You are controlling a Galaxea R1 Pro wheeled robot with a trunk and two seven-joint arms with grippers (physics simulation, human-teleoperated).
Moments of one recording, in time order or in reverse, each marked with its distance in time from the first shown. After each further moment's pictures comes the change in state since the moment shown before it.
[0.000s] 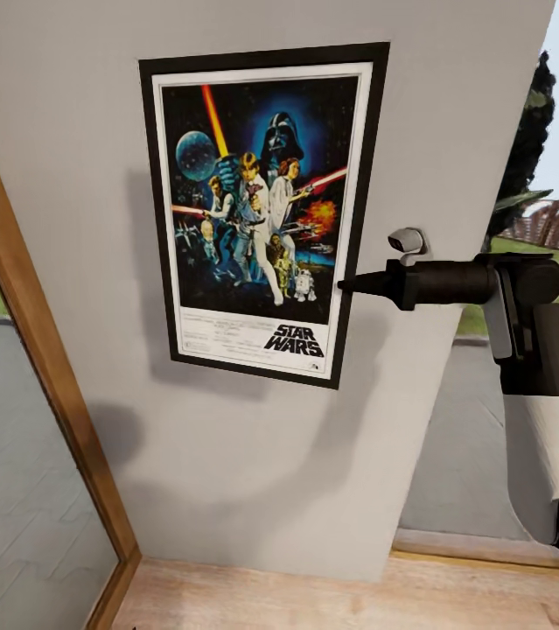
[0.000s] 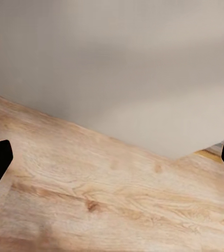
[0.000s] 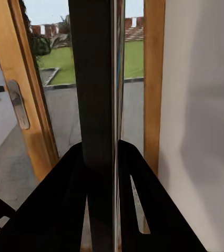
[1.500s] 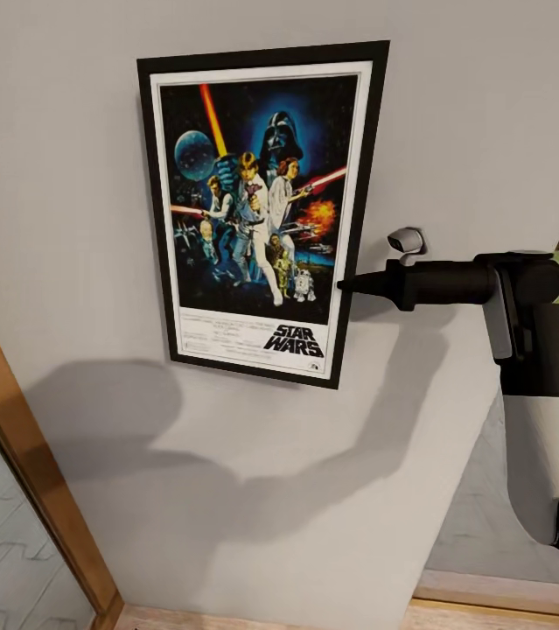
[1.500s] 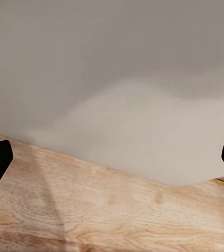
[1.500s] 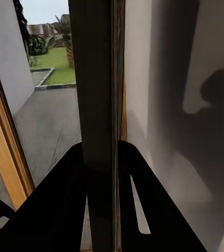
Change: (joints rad) left arm 0.004 -0.003 -0.001 -0.001 -0.001 0.000 -0.003; right arm 0.002 0.001 0.001 -0.006 0.000 -0.001 -0.001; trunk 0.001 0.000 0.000
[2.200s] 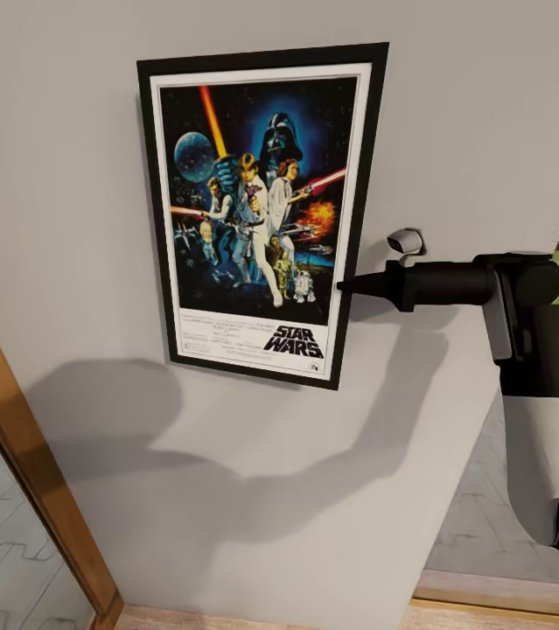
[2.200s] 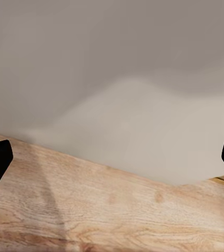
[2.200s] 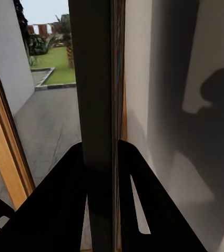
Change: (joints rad) left arm 0.002 0.001 -0.002 0.000 -0.001 0.000 -0.002; right arm 0.003 0.000 0.001 0.000 0.000 -0.001 0.000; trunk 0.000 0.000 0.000
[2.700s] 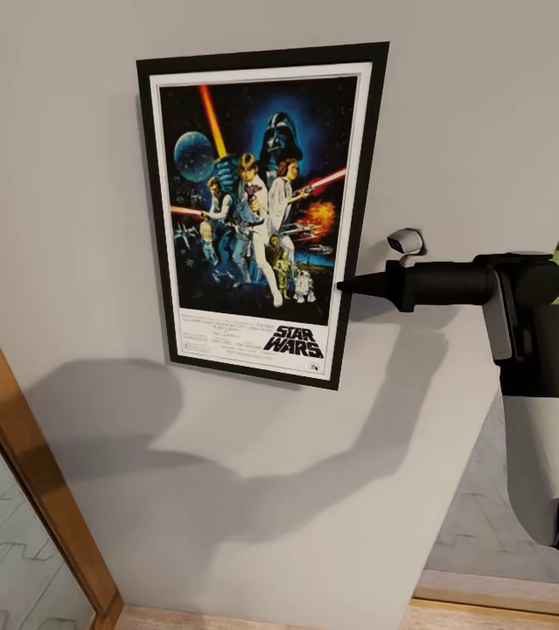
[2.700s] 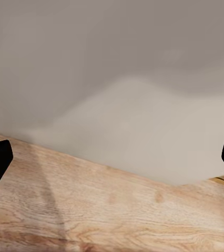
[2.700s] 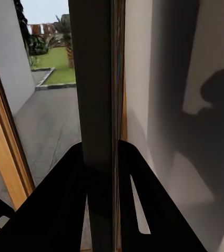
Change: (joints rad) left arm 0.000 0.000 0.000 0.000 0.000 0.000 0.000; right arm 0.000 0.000 0.000 -0.001 -0.001 -0.001 0.000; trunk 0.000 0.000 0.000
